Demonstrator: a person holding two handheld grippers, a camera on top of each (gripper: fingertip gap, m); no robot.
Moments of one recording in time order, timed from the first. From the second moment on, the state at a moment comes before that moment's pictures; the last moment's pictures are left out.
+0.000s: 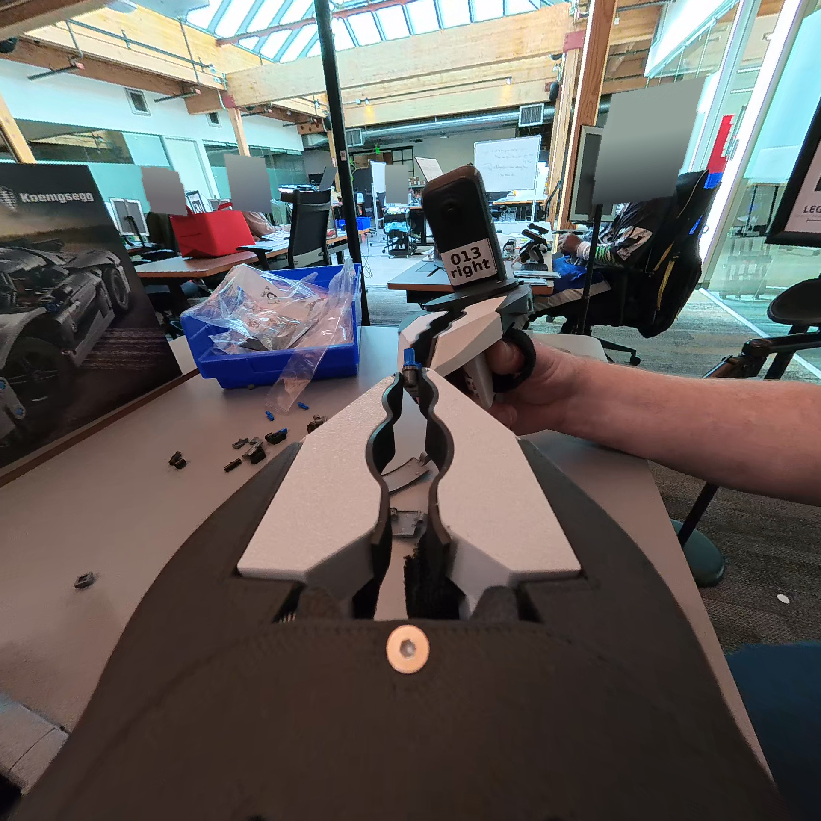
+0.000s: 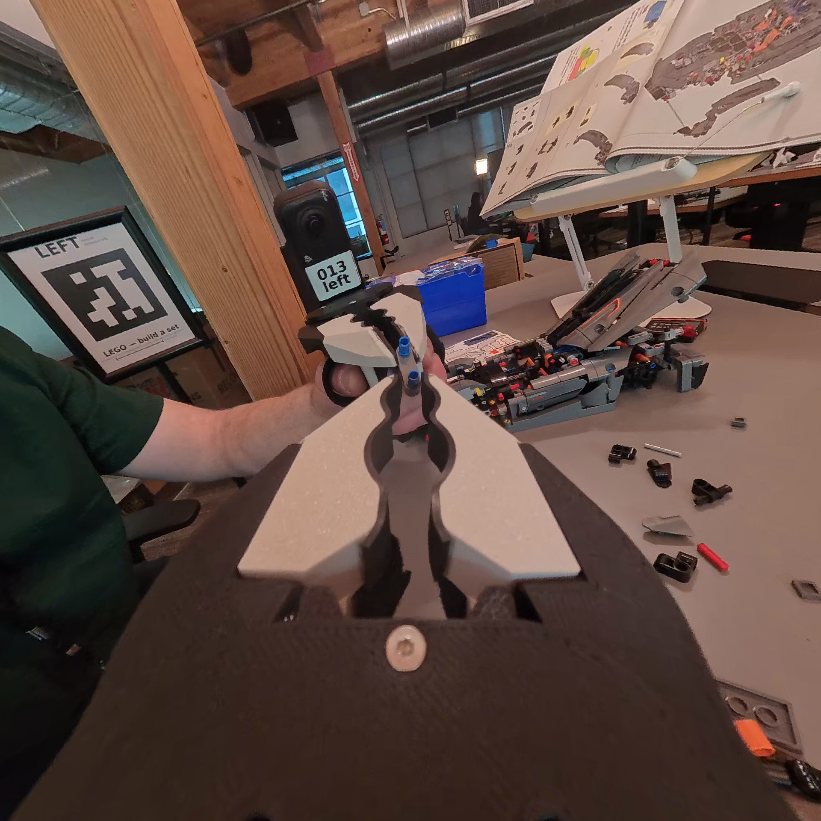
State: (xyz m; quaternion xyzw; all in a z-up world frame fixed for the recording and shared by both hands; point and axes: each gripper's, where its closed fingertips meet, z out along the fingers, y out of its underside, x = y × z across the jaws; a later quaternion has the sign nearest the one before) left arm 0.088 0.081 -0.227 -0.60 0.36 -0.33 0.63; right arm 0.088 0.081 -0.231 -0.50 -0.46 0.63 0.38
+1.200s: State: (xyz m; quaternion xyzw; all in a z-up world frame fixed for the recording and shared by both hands) left arm 0.050 0.081 -0.191 -0.59 0.39 -0.24 0.67; right arm 0.118 0.112 -0.209 -0.49 -0.39 0.61 0.47
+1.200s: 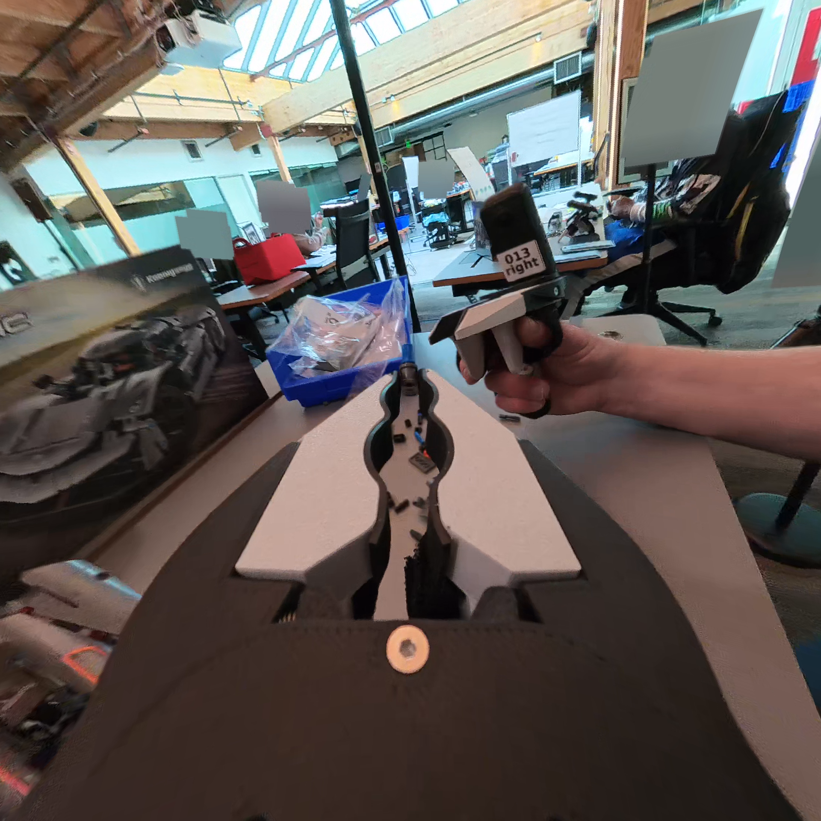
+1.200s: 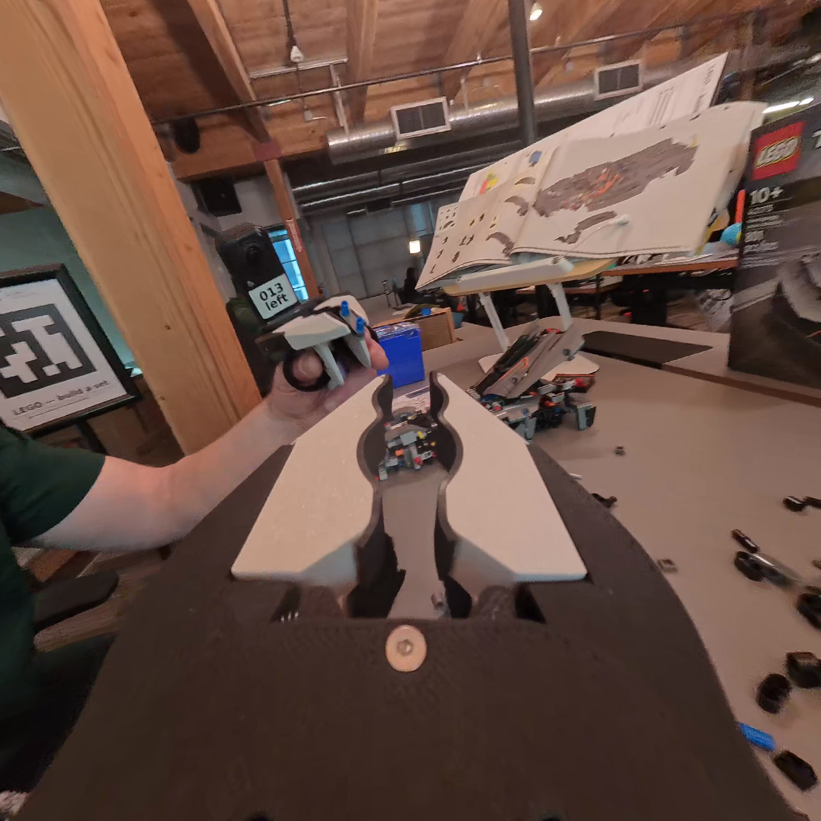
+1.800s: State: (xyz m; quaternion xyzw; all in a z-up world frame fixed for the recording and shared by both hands) left arm -0.015 0.124 -0.195 -0.62 0.35 -0.14 0.69; right arm 0.045 0.144 -0.281 -0.67 -0.53 0.36 0.38
